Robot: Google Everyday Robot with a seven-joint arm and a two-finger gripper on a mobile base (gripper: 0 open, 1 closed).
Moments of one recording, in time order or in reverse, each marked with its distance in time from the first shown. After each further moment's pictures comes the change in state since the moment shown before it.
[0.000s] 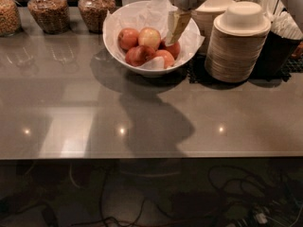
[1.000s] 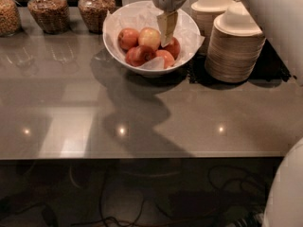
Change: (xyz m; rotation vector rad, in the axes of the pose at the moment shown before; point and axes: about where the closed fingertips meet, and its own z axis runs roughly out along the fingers) arm 0.002 -0.009 0.045 -0.081 0.030 -0.215
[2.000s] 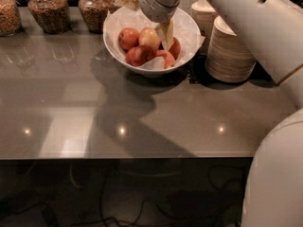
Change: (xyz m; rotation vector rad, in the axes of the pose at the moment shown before) arm -0.002 0.019 0.041 -0.132 0.036 -0.282
